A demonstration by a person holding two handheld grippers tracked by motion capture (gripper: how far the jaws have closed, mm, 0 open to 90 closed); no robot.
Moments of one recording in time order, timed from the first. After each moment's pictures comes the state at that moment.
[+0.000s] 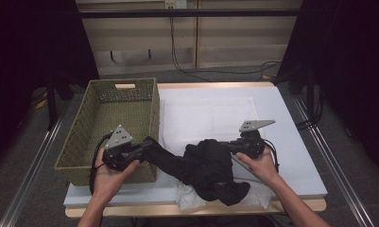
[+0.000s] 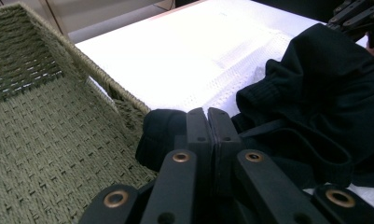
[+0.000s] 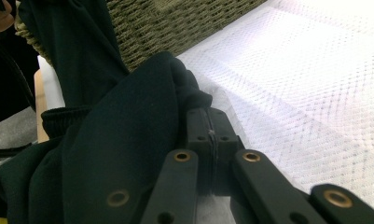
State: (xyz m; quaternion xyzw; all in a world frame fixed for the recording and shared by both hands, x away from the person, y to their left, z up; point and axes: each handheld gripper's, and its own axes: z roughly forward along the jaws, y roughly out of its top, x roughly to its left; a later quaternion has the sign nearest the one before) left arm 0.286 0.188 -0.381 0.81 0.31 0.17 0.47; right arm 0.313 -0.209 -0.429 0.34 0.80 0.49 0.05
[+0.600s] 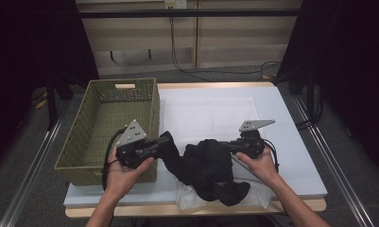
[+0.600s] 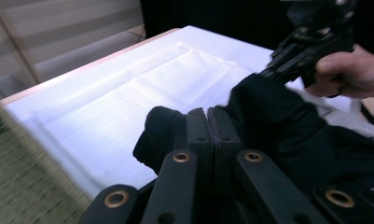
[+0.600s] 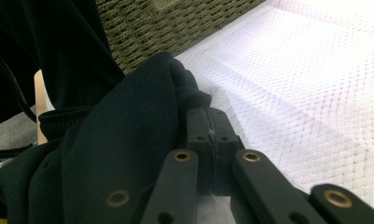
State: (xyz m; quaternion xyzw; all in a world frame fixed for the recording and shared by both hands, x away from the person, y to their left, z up) left arm 0.280 0.143 -0.356 0.81 0.25 0.14 0.52; right arm 0.314 -0.209 -0.430 0.34 0.80 0.49 0.05
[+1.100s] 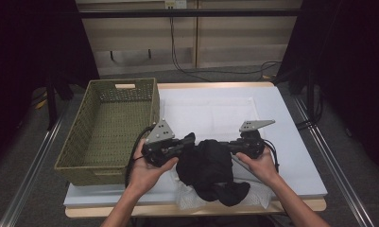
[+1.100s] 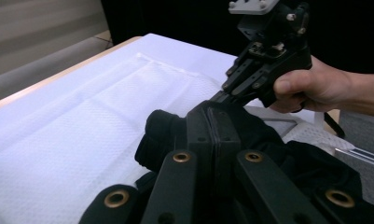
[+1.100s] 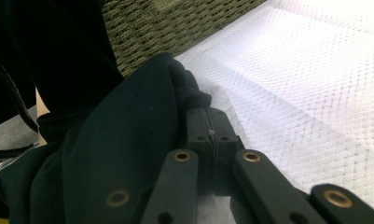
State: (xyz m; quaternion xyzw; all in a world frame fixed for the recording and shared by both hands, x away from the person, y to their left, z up) left arm 0.281 0.085 -0.355 0.82 0.21 0.11 0.52; right arm 0.313 -0.209 -0.430 0.34 0.80 0.49 0.05
